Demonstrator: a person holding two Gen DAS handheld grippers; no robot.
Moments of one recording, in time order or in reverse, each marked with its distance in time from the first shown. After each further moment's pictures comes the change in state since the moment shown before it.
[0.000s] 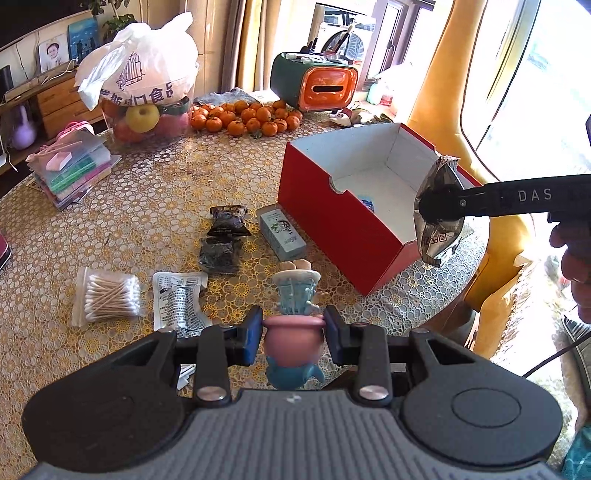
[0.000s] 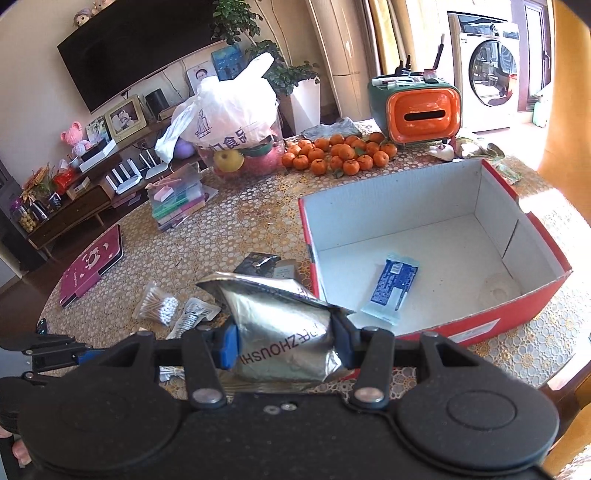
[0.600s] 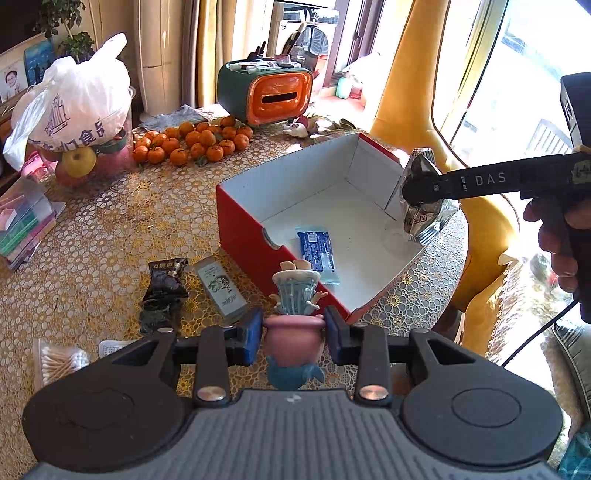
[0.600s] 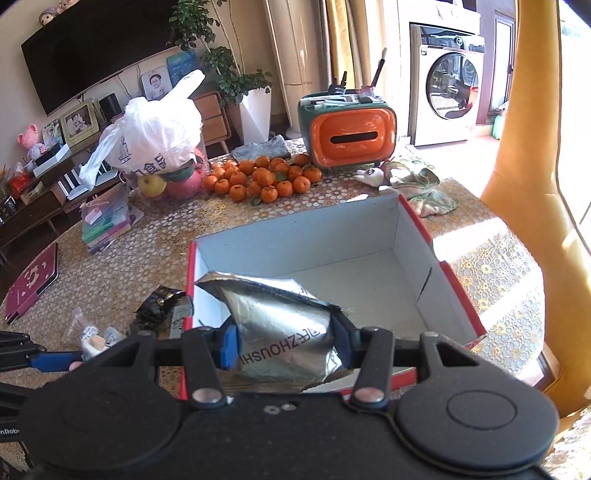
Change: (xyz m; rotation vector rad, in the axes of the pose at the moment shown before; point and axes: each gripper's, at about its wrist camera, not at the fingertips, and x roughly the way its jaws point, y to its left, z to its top) left arm 0.044 -0.057 0.065 0.096 0.013 -0.052; right arm 0.000 -0.081 0.047 -0.010 -0.016 -0.159
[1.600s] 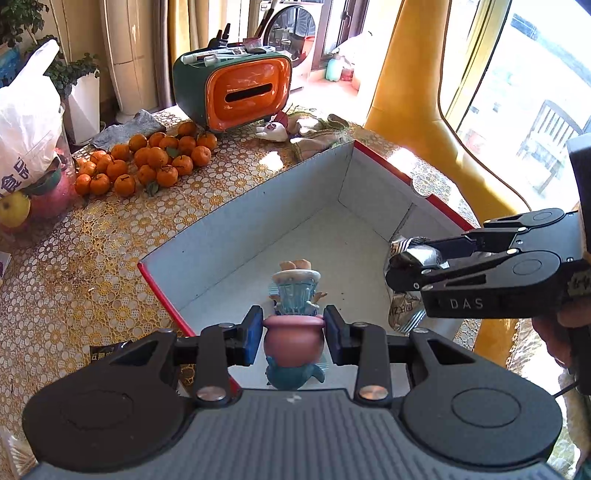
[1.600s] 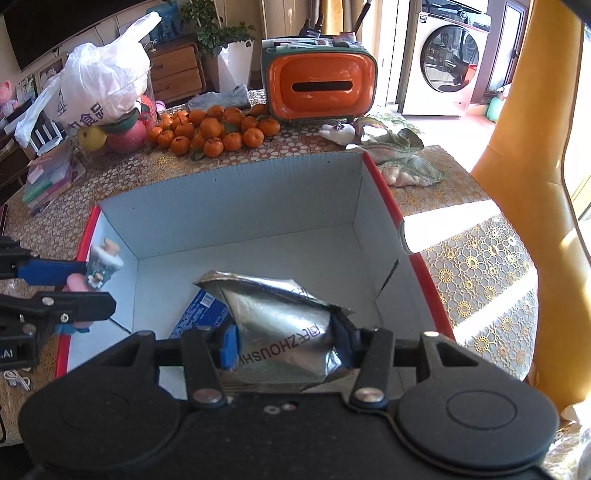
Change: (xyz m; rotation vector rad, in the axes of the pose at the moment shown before) left arm 0.114 -0.030 0.090 0.047 0.067 -0.001; right arm 0.084 -0.051 0.006 -0.070 0.144 -0.072
